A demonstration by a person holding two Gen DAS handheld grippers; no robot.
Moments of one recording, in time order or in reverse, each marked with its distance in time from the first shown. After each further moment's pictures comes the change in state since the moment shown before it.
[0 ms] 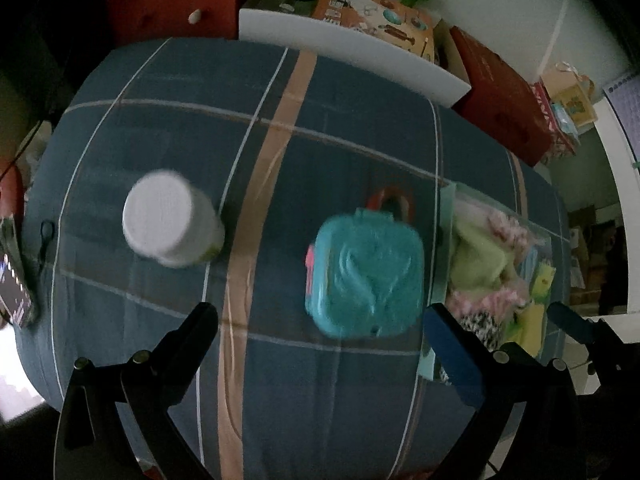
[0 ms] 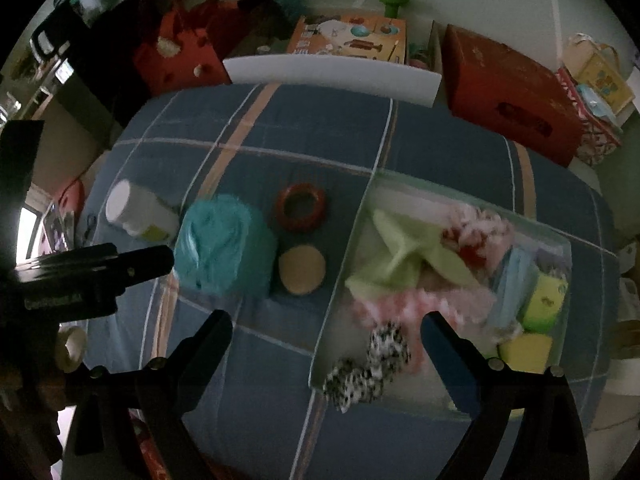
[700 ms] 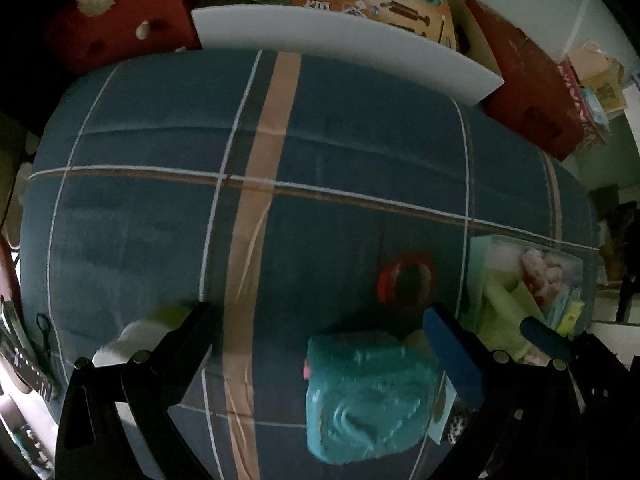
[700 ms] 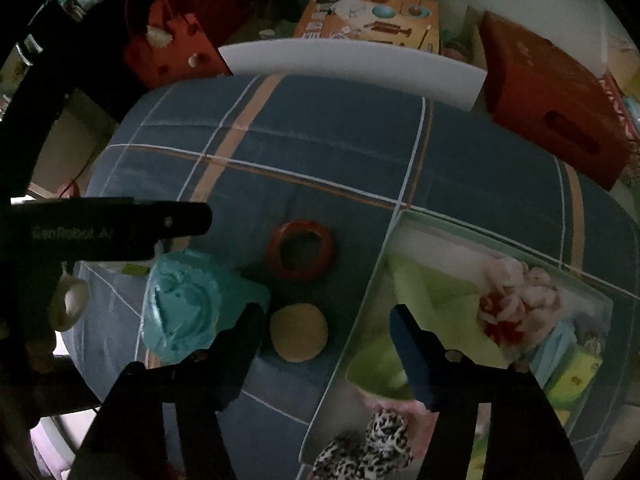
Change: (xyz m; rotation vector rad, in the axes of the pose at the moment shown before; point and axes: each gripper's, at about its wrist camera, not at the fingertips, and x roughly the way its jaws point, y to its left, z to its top) left arm 0.060 -0.020 0.092 0.065 0.123 0.080; right arm 0.072 -0.006 0.056 -0.039 0.084 0.064
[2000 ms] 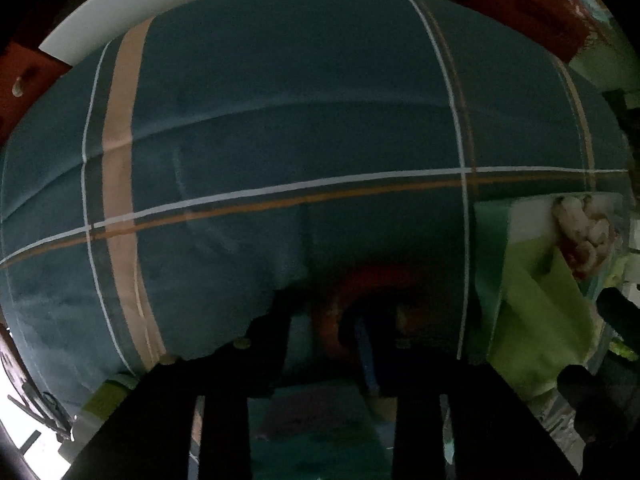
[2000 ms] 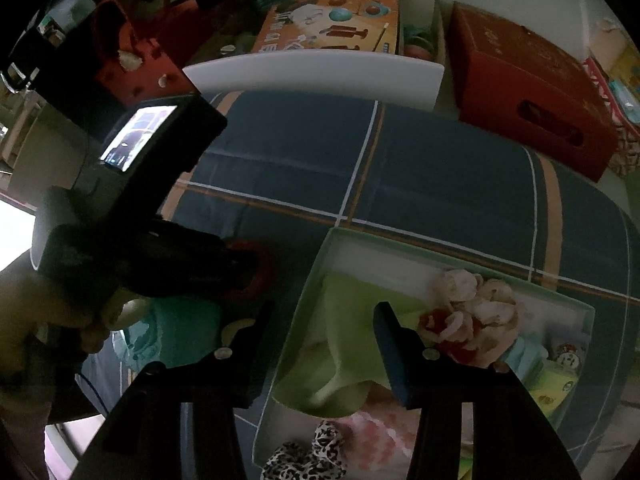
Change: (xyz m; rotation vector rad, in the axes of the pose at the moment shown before) left arm 0.087 -0.086 0.031 0.246 0.216 0.065; right arm -0.012 -0.049 0.005 0.037 -0.017 -0.002
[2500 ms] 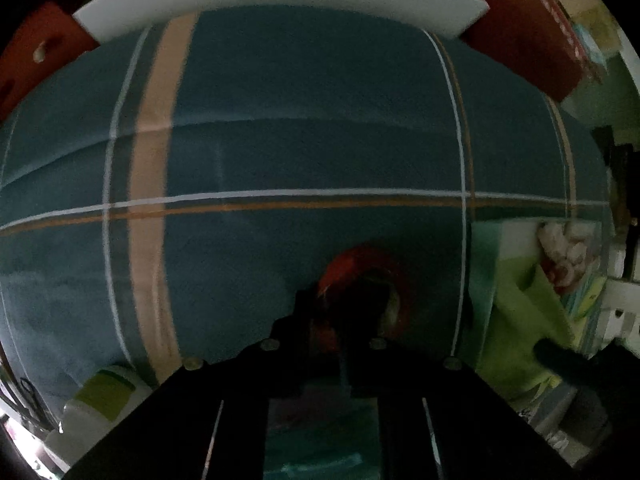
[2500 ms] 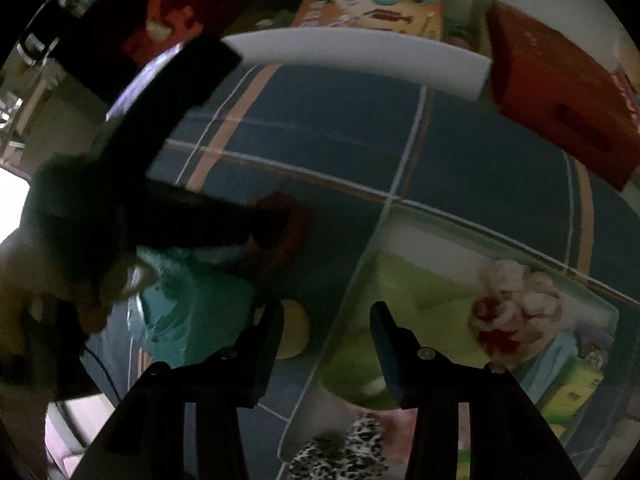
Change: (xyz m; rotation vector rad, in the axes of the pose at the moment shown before) left arm -0.018 0.047 -0.020 -0.102 -0.093 -0.086; right arm 0.018 0.036 -0.010 -0.090 0.053 0.055
